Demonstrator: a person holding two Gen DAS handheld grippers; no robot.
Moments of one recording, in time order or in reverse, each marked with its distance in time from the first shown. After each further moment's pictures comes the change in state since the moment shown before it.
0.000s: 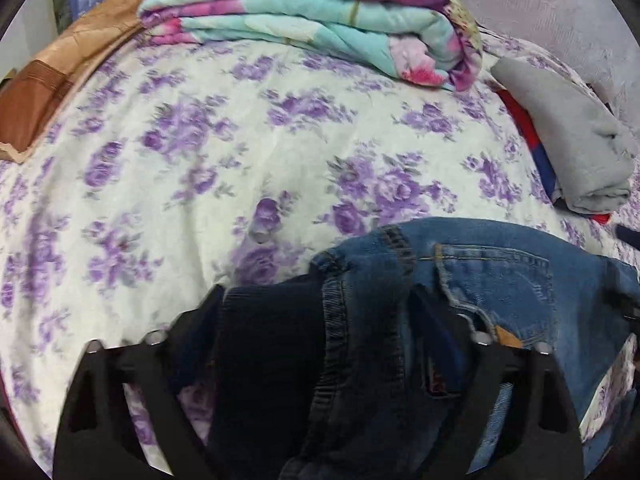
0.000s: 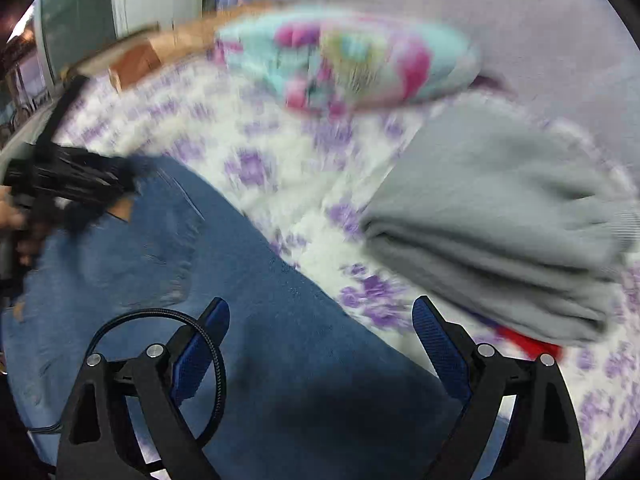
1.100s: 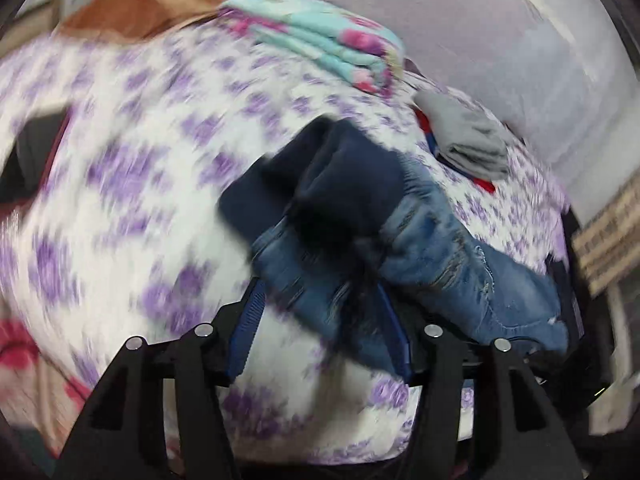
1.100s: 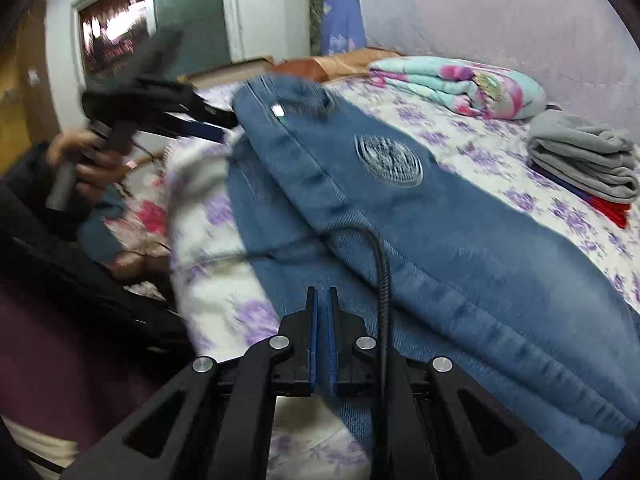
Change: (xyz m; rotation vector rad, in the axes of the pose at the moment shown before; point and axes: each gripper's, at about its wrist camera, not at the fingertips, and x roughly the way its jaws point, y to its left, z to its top) left arm -0.164 0.055 -0.221 -0.220 -0.152 -0.271; right arm -0.151 0.192 -0.217 -0.092 -0.288 0.244
